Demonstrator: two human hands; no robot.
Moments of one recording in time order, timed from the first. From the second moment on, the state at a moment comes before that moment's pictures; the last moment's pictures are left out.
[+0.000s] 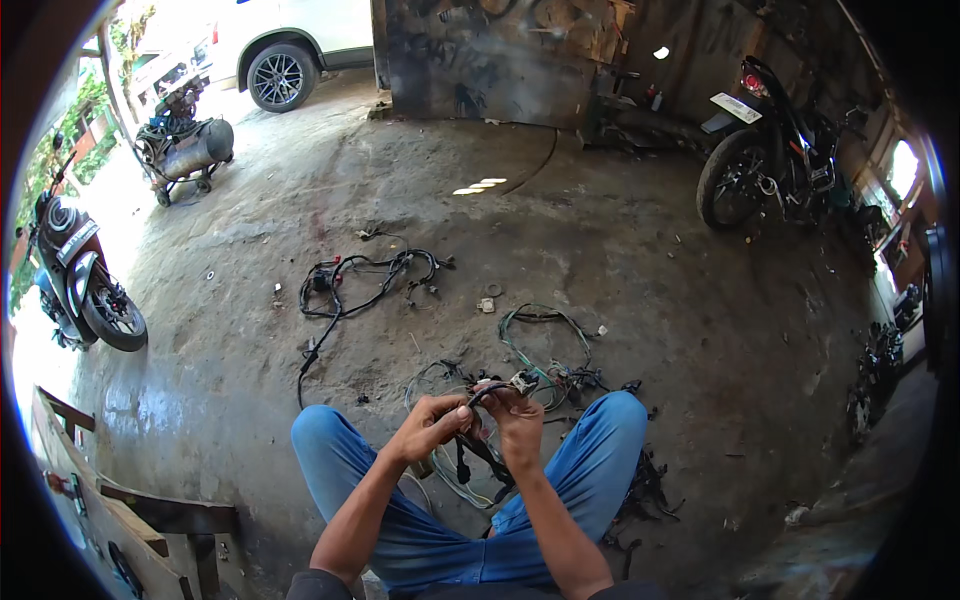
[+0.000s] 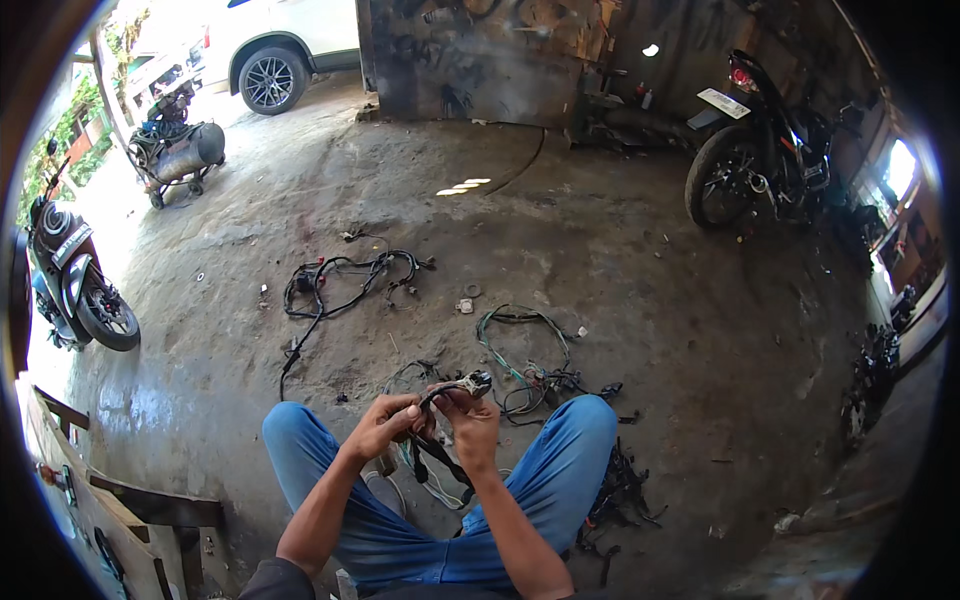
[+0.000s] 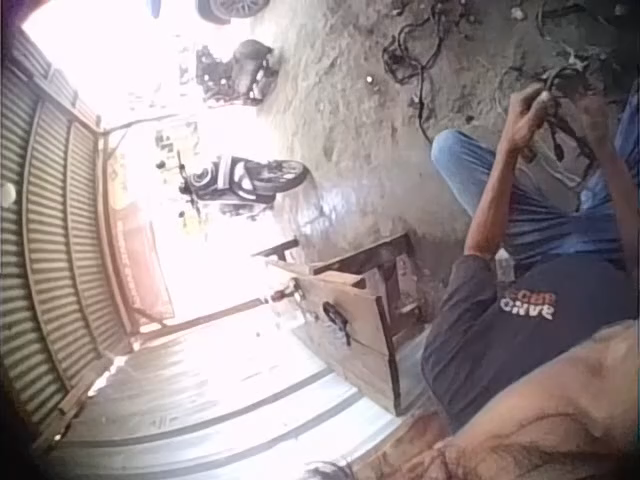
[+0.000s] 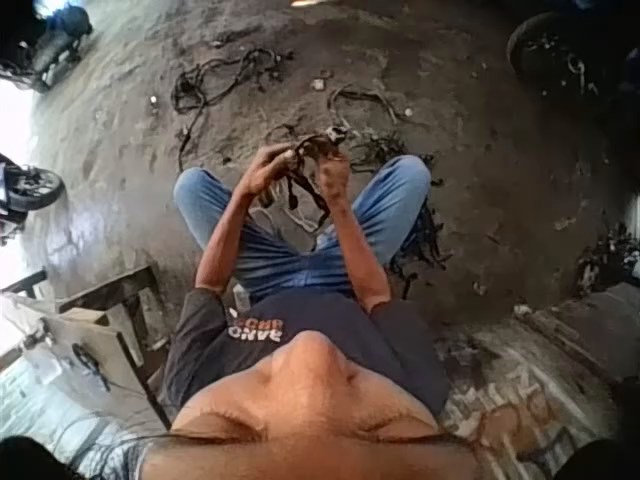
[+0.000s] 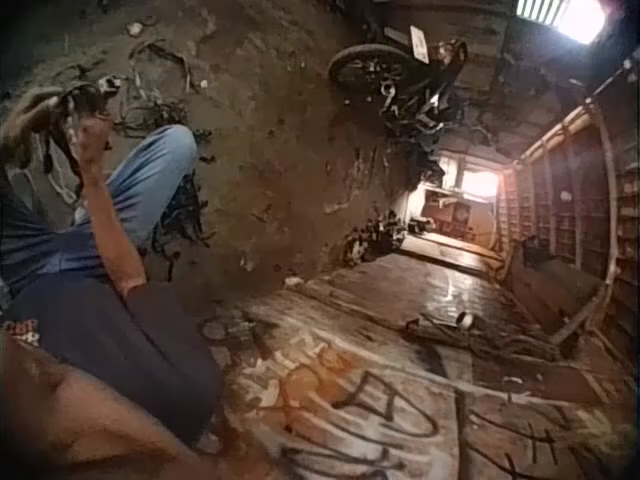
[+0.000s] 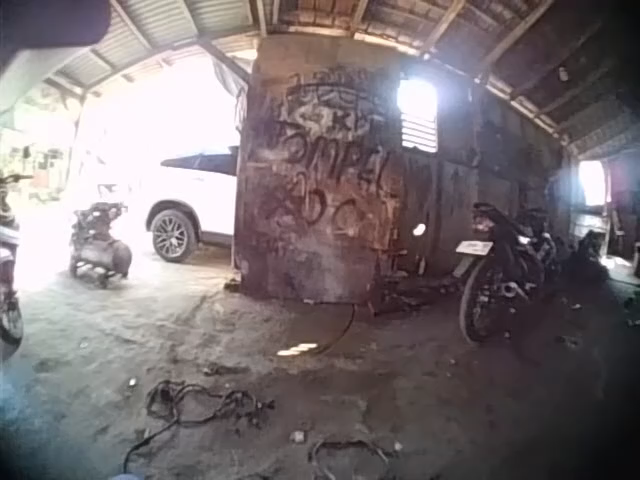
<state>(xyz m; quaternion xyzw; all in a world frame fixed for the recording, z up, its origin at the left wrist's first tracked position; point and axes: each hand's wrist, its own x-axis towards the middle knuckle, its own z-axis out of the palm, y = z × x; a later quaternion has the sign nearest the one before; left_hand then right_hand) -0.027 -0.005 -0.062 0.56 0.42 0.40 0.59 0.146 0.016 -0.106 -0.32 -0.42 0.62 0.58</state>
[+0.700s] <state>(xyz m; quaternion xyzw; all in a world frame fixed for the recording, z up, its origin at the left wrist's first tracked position) 0.010 -0.006 -0.084 0.66 0.62 0.41 0.15 0.140 -0.014 -0.076 -0.55 -0.29 0.58 0.54</state>
